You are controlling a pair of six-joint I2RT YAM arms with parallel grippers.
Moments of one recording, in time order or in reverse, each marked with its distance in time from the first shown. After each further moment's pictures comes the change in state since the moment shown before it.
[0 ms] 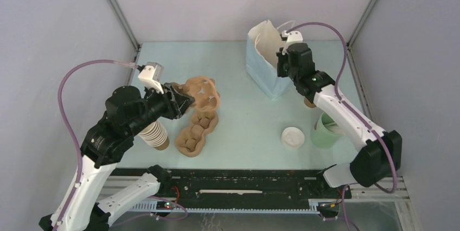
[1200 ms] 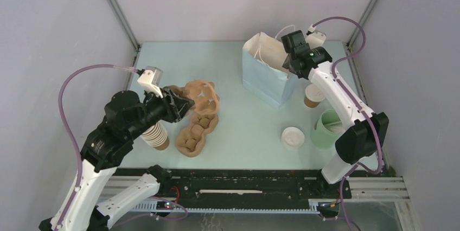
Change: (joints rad) left arm 0.000 -0.050 -0.052 0.016 0.013 0.001; right arm -0.040 0.194 0.368 -0.665 0.411 0.677
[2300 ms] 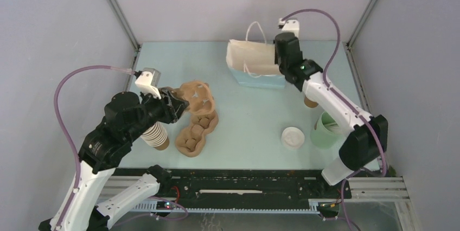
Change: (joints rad) left arm 0.000 -0.006 0.007 -0.058 -0.082 0.036; right arm 0.062 -0.023 -0.115 0.539 -0.048 -0.556
